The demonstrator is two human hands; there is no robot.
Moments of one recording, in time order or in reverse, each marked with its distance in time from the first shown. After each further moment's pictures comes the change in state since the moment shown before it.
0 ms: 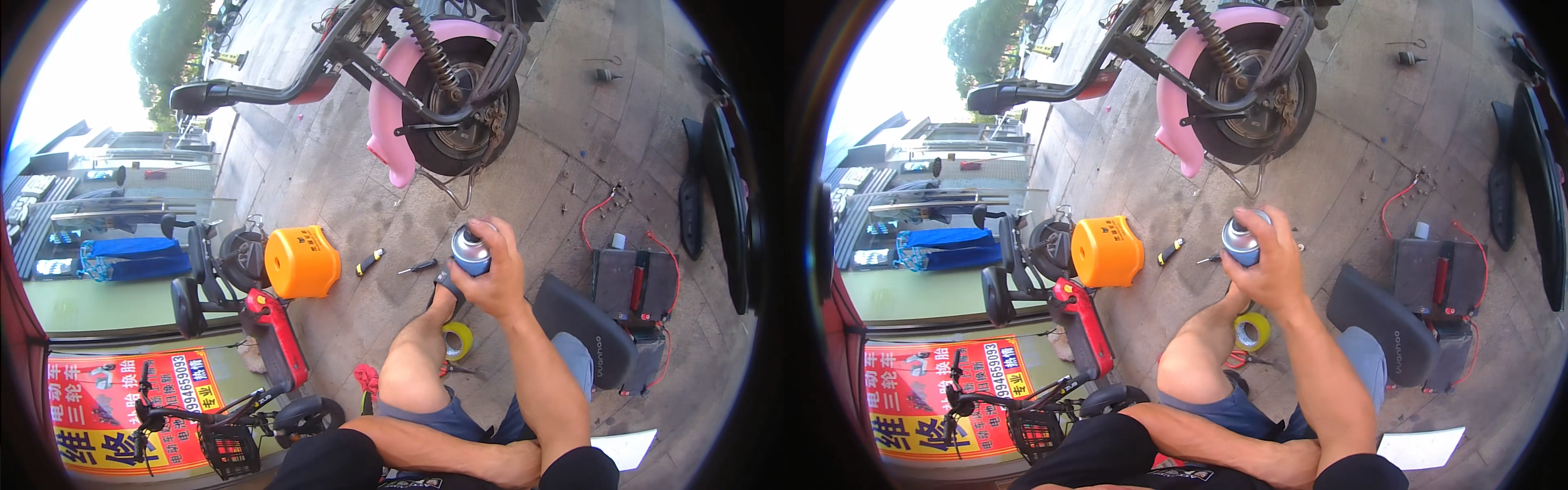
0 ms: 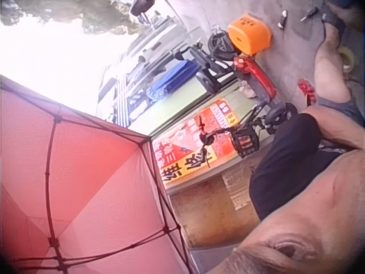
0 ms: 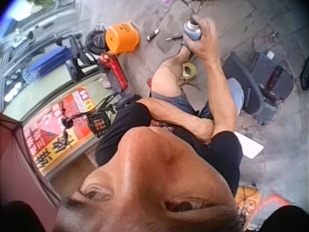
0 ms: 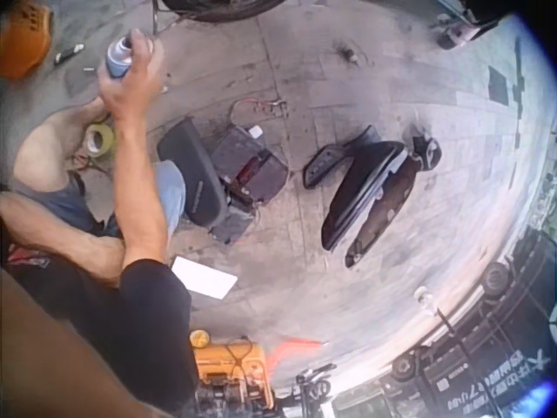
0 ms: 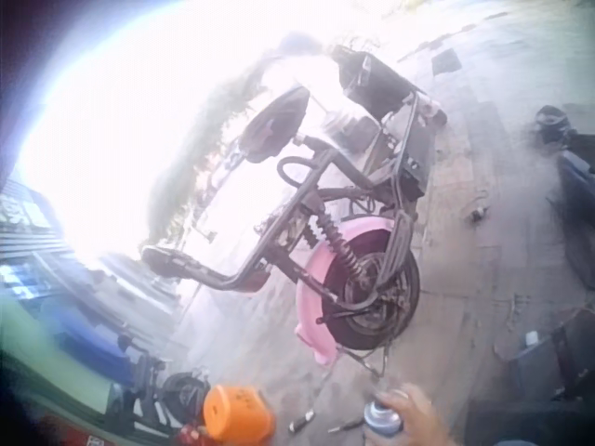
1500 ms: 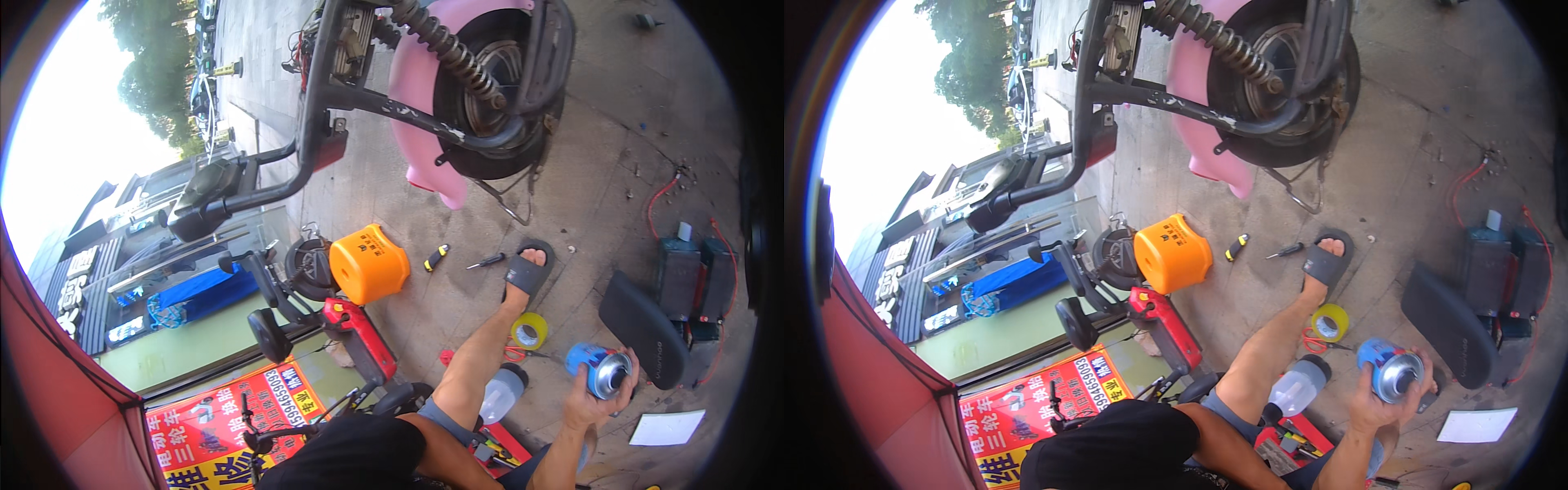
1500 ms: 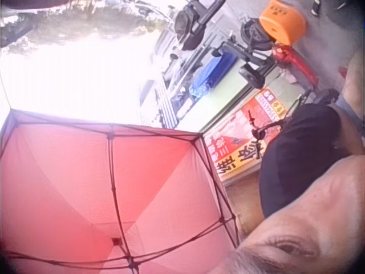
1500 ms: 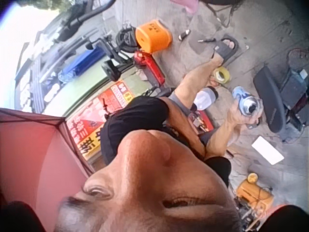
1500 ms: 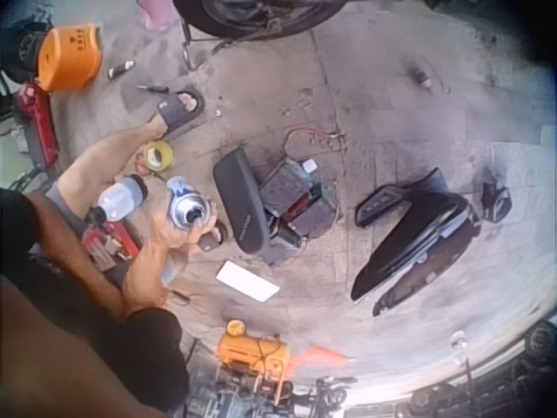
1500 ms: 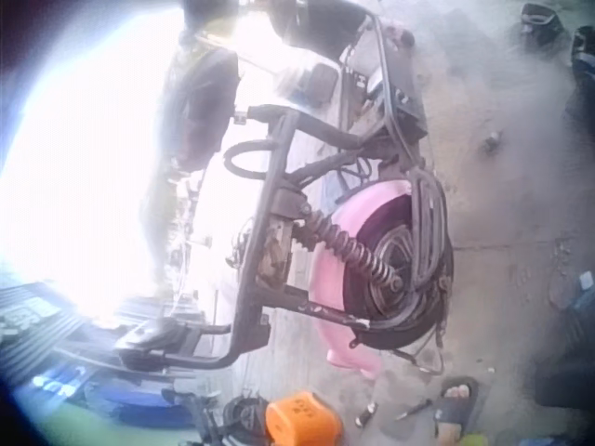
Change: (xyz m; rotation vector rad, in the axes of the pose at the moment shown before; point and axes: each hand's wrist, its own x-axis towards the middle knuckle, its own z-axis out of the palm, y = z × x) left_hand -0.074 0.044 -0.068 -0.631 -0.549 0.162; right_hand -0.097 -0.059 -0.052 -0.424 0.420 0.385
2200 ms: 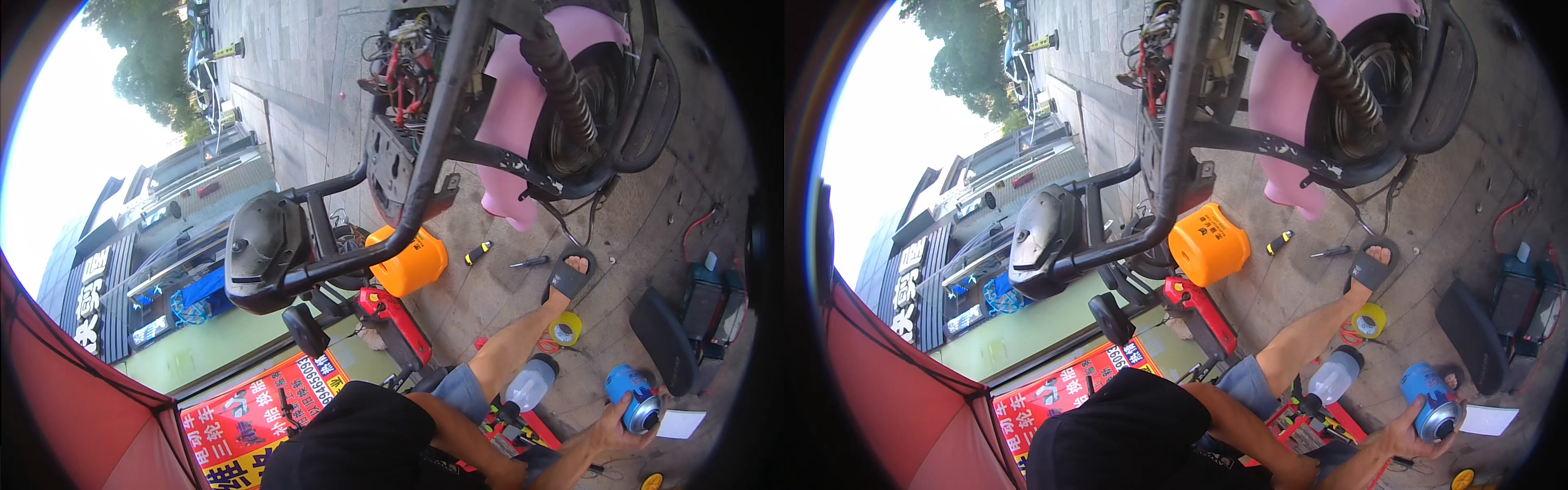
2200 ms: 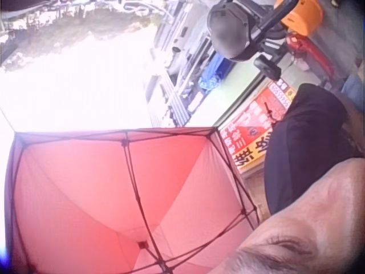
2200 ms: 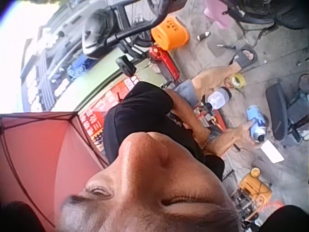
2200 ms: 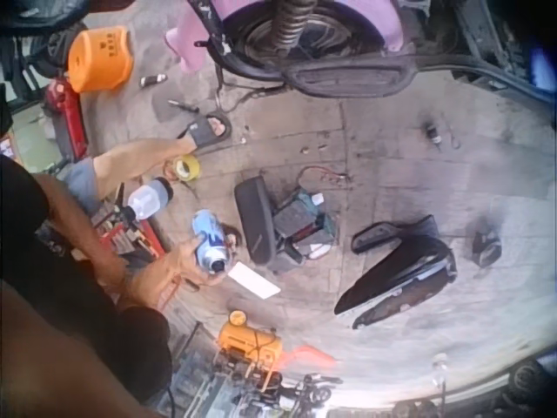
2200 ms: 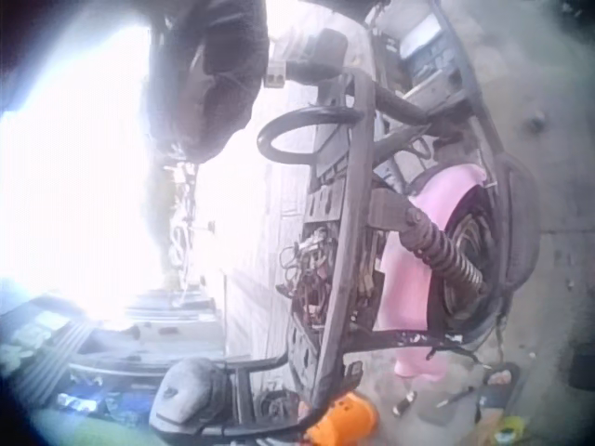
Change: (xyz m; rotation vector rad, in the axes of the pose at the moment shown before) left_hand -0.132 0.079 -0.027 0.188 -0.273 -0.201; right_hand 0.018 -0.063 0.010 -0.482 0.254 0.086
